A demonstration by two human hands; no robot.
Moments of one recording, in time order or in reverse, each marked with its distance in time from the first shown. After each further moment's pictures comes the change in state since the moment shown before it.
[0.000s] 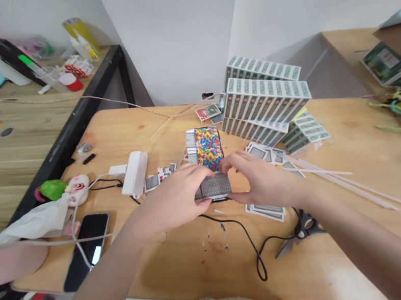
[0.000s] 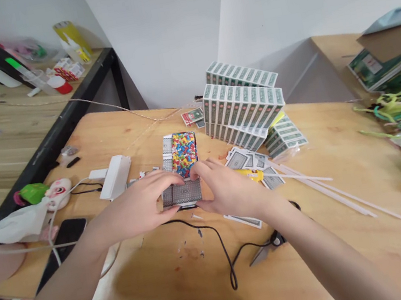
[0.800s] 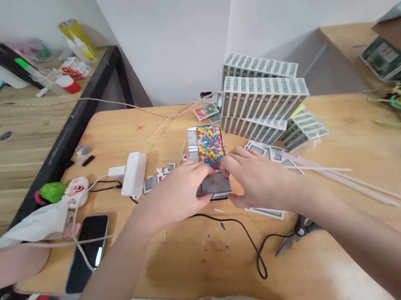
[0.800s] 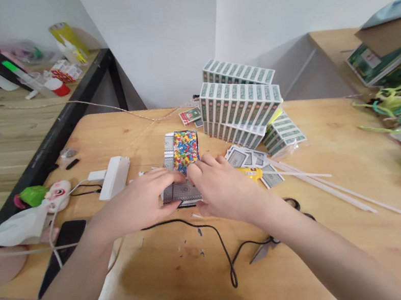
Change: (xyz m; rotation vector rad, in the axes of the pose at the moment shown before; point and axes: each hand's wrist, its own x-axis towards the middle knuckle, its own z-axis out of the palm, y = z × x) left_hand 0.012 0.005 -0.007 0.072 -0.109 -0.041; right_hand 0.005 -0.019 -0.004 -0.355 -0.056 0.027
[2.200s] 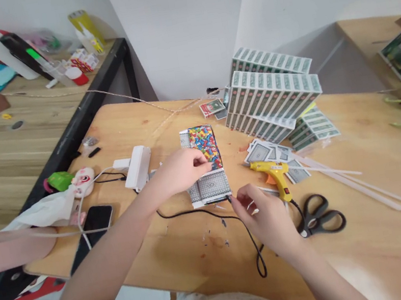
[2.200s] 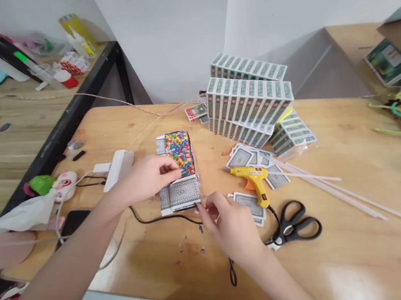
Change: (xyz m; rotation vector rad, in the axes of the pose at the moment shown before) left_hand 0.027 -0.021 0.004 -0.231 0.008 -0.375; right_hand -0.049 -0.035 0.077 0.343 0.418 0.435
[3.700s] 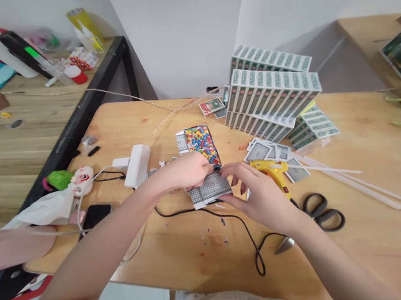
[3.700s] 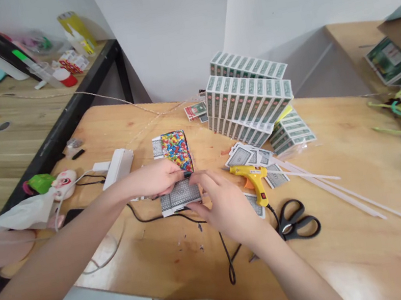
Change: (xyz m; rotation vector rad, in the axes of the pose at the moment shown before) left_hand 0.009 0.013 0.000 -0.137 -0.361 -0.095; right_hand 0.038 -0.002 -0.020 0.147 -0.200 -0.250
